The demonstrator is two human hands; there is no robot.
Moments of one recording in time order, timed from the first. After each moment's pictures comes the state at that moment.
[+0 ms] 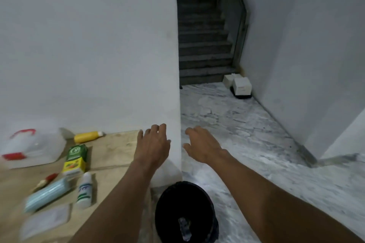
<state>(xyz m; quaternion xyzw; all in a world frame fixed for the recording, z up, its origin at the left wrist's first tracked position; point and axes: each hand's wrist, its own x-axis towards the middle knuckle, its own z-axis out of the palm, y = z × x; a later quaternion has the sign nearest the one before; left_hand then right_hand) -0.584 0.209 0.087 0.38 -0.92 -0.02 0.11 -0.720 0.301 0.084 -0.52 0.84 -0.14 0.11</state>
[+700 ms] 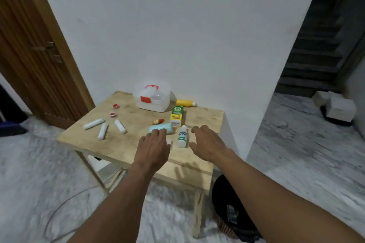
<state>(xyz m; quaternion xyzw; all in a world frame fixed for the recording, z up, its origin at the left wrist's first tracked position) -0.269 0.261 0.070 0.57 -0.82 0.00 0.11 -0.452 0.285 0.084 -0.68 0.71 -0.11 0.14</state>
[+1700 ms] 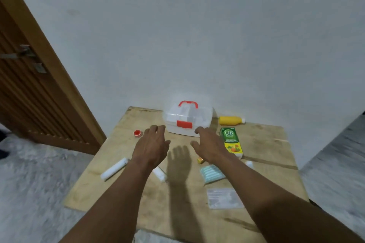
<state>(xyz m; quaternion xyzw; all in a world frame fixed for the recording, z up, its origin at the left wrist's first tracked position) -0.097 -0.072 0.048 0.53 -0.84 -0.08 0.10 -0.283 -0.029 0.035 -0.59 0.76 -0.15 0.20</state>
